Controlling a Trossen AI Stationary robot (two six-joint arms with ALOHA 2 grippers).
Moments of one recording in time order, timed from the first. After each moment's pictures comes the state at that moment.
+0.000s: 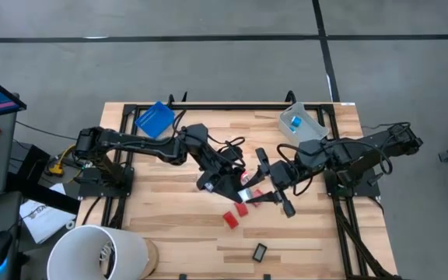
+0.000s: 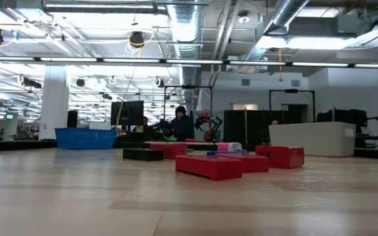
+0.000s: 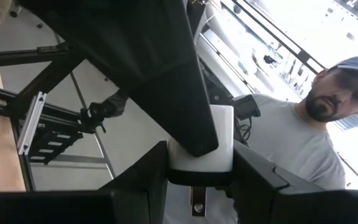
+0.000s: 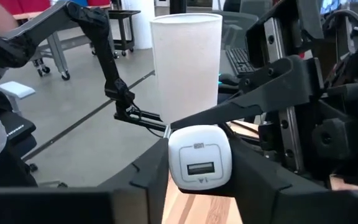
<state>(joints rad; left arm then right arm) -0.04 1.69 1.40 0.45 0.82 -0.98 0.34 1.33 1.38 -0.24 -0.07 -0.01</state>
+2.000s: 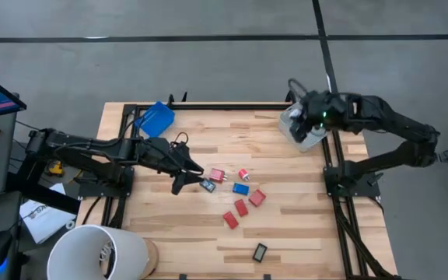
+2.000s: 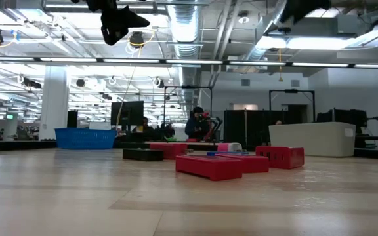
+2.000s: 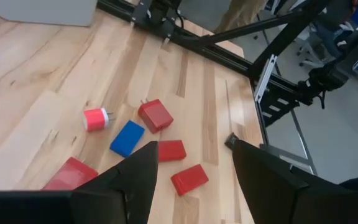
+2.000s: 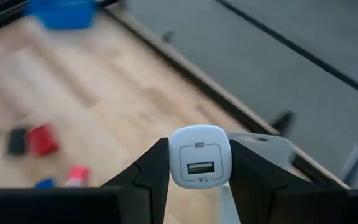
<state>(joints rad) -0.07 1.09 0.83 -0.18 0.05 -0.45 -0.22 1.13 1.50 -1.23 0.47 0.40</state>
